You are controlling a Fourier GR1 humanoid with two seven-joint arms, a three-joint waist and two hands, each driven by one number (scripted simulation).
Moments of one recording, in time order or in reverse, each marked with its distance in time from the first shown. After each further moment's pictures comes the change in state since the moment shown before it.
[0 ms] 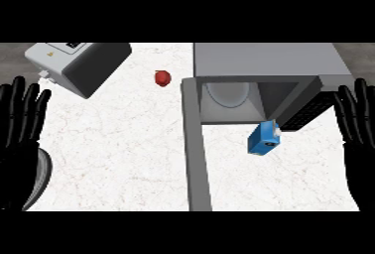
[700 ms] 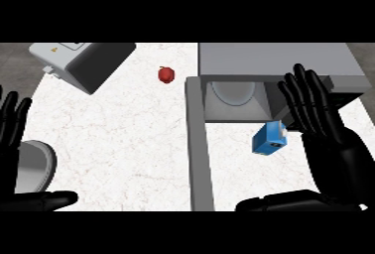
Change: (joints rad) left arm 0.047 0.007 0.128 0.008 0.159 -0.030 0.072; right arm -0.161 0.049 0.170 -0.018 0.044 0.014 0.202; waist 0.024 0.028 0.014
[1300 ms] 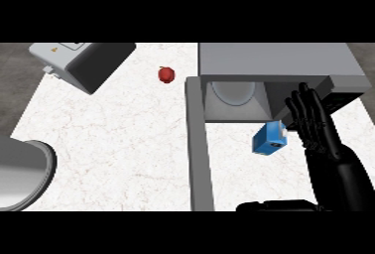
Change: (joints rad) left arm 0.171 0.030 0.141 -0.159 0.179 -0.111 0.057; right arm 0.138 0.018 0.032 -0.024 0.110 -0.042 -0.012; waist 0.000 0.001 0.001
